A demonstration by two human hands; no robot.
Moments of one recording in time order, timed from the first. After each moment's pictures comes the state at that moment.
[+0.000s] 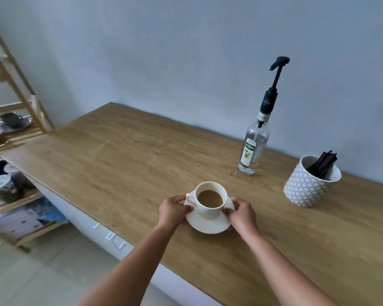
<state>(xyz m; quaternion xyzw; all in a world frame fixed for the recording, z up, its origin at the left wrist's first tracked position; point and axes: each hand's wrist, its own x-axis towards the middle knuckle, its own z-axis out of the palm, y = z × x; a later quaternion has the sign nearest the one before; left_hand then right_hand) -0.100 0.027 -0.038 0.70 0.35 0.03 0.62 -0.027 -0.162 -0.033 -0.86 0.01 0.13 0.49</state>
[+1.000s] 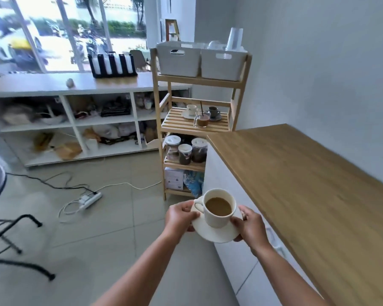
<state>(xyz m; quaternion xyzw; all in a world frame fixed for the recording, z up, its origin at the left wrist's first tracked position) -0.487 0.285 -0.016 0.49 0.53 0.30 0.63 -0.305 0.181 -0.002 -0.74 -0.39 0.29 0.47</state>
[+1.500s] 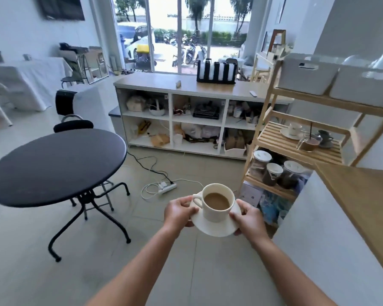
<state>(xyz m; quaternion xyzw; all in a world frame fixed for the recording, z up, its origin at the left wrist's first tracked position) -0.763 0.349 0.002 0.36 0.61 0.45 0.55 -0.557 0.337 0.013 -0.61 -0.53 0.43 0.40</state>
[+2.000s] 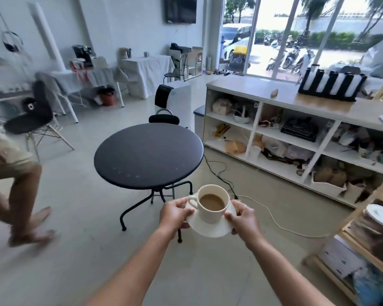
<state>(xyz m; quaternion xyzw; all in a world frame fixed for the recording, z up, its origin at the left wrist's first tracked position) -0.966 0.379 -0.004 0.21 0.70 0.55 0.40 -0.780 0.475 -0.007 -0.48 -0.65 0.52 0.28</state>
